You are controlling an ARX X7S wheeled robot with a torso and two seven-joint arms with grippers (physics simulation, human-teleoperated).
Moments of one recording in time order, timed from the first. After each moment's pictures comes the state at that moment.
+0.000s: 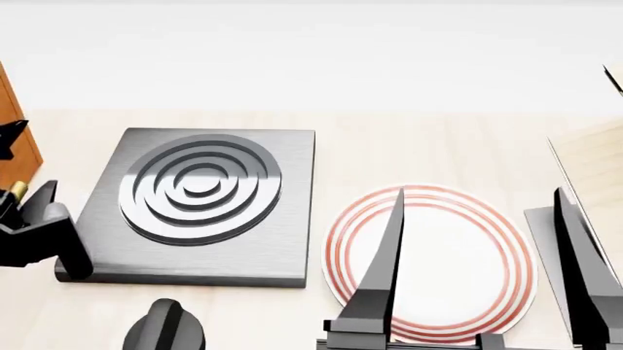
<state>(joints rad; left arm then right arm) -1.16 -0.43 1.36 -1.31 0.20 0.25 -0.38 0.08 0.18 -0.13 -1.03 -0.07 0.55 0.18</state>
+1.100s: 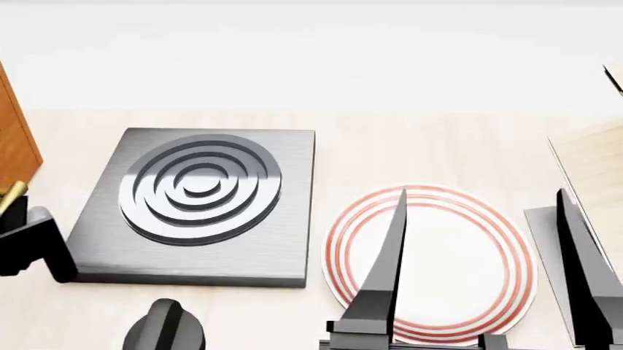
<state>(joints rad) -1.15 -0.44 1.50 -1.31 0.00 0.11 -0.36 0.08 0.20 -0.13 -1.03 -0.04 0.55 0.21</state>
